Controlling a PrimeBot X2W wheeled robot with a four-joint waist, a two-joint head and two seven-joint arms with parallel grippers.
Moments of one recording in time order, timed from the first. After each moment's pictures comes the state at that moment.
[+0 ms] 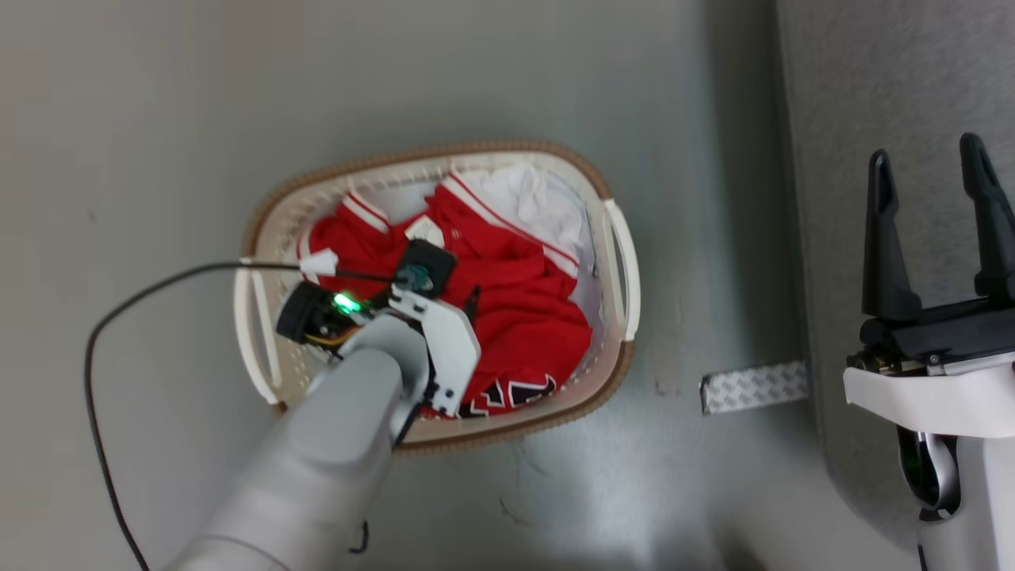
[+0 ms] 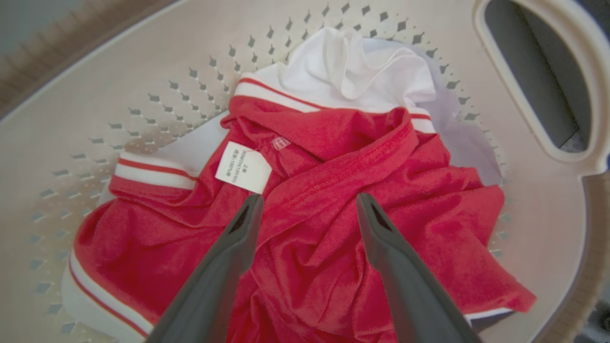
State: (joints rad) left arm -0.90 0.05 -0.66 1.00 -0.22 0.03 0.00; right arm -0.42 -0.05 0.00 -0.02 0.10 0.13 -0.26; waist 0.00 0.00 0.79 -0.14
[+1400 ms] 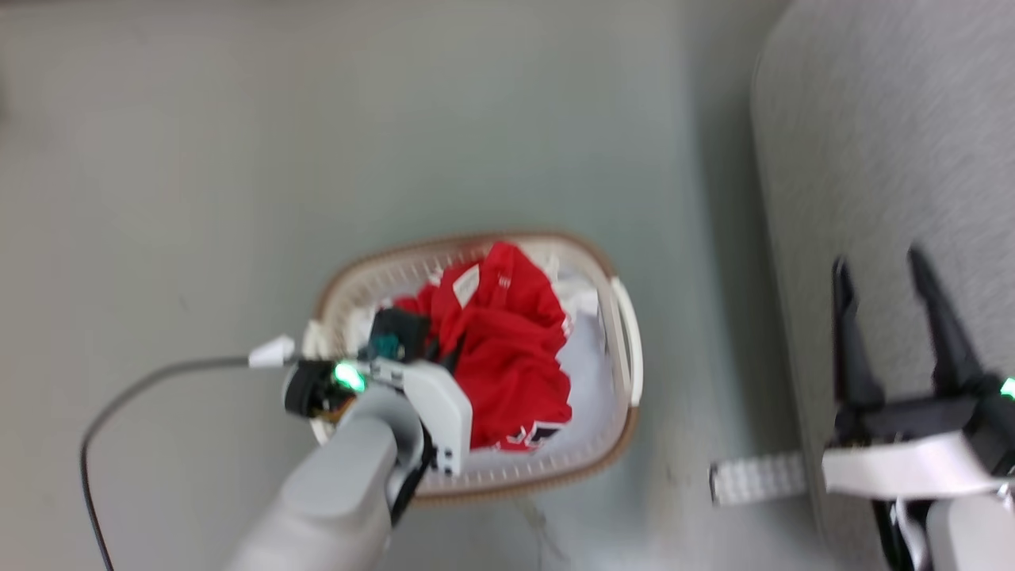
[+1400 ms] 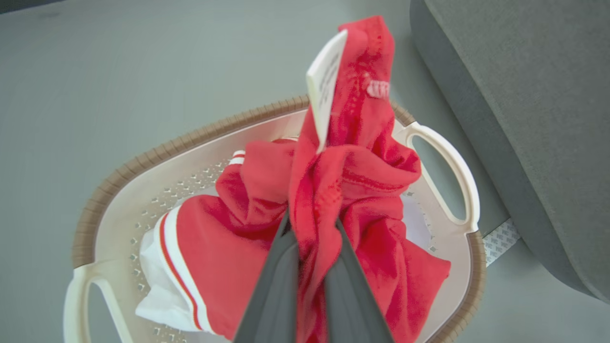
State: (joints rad) left arm -0.84 0.05 -0.76 1.07 -0.50 -0.01 -0.21; right arm -0.29 -0.05 0.01 0.05 0.12 0.13 -0.26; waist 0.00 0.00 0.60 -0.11
